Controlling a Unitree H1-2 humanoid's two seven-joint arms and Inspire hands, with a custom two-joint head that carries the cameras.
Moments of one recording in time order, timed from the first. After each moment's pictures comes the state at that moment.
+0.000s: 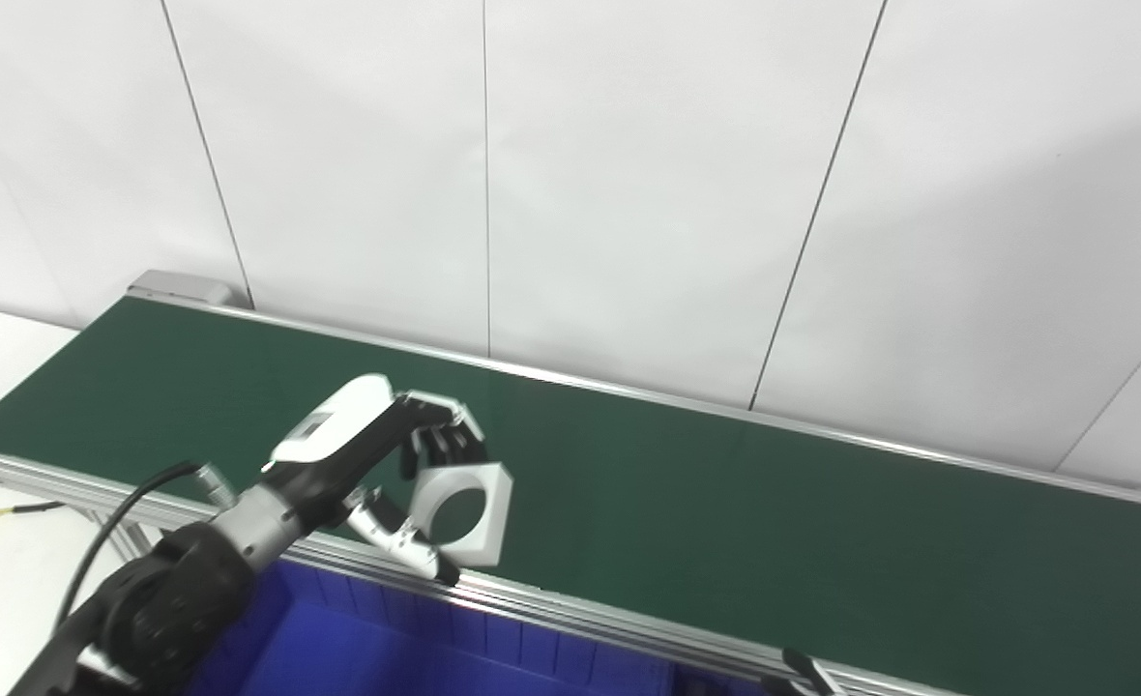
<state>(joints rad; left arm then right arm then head) -0.01 0.53 -0.03 -0.43 0.36 0.03 -0.30 0.24 -0.12 0.16 -0.05 -0.12 -0.26 0.10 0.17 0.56</state>
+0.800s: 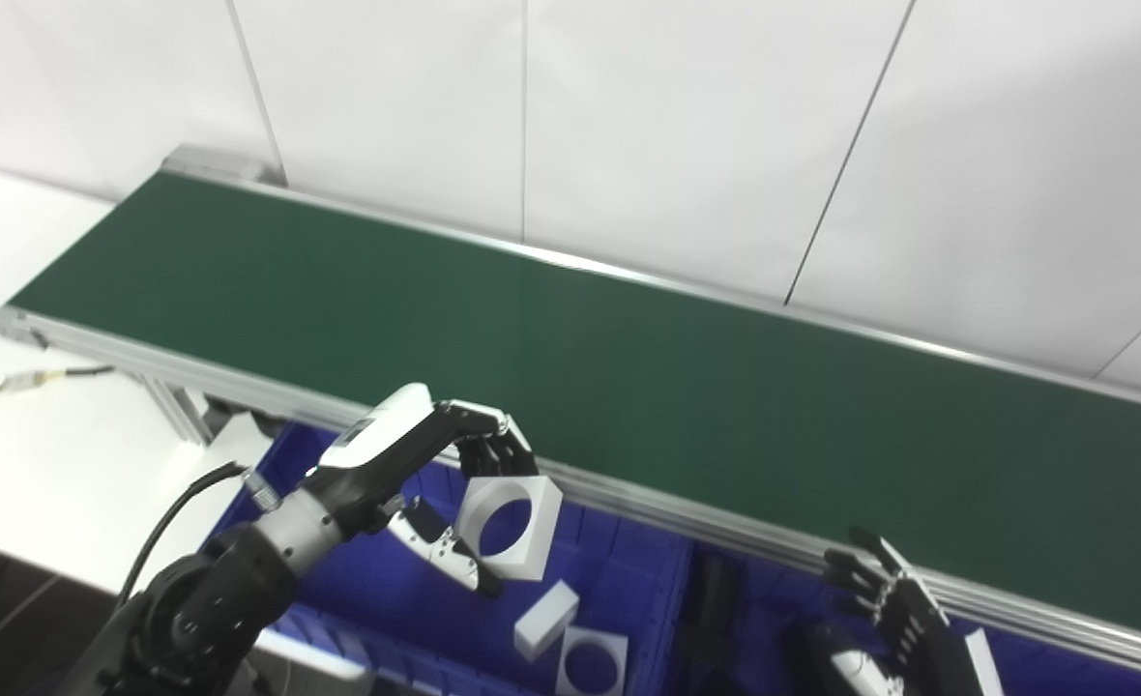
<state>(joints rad) 0.16 0.37 -0.10 -0.34 0.34 -0.10 -0.29 0.22 -0.16 0.10 -0.08 -0.06 -0.23 0.14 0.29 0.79</state>
